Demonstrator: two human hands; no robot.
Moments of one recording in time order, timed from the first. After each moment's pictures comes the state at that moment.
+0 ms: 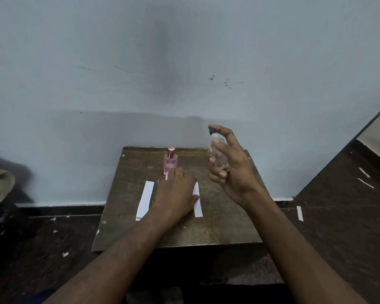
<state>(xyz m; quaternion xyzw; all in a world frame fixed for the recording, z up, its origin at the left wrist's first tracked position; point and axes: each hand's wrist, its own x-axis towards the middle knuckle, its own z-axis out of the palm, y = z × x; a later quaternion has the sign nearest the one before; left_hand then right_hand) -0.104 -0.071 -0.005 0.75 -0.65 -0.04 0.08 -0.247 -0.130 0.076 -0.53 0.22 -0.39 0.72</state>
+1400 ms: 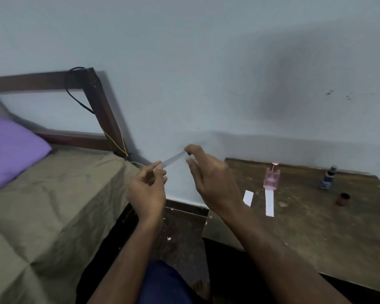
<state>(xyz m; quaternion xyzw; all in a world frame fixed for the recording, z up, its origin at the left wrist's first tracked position) 0.051 0.113 0.057 0.68 -0.12 0.05 0.73 -0.049 -0.001 0.070 -0.85 0.11 -0.46 0.22</state>
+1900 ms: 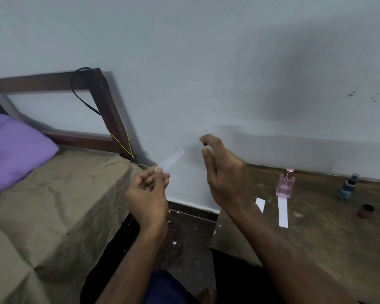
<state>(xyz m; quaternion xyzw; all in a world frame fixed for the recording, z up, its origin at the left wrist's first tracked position) 0.065 0.111 0.054 0.59 -0.05 0.04 0.81 -0.029 -0.016 0.078 -0.79 0.12 -0.56 0.23</state>
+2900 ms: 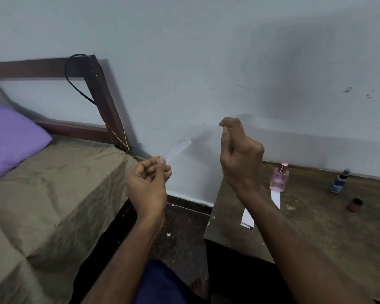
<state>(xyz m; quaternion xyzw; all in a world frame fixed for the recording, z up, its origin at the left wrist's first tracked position) 0.061 0.111 0.052 0.59 -0.11 0.00 0.80 -0.040 -0.045 0.092 -0.76 0.19 -0.59 0.18</state>
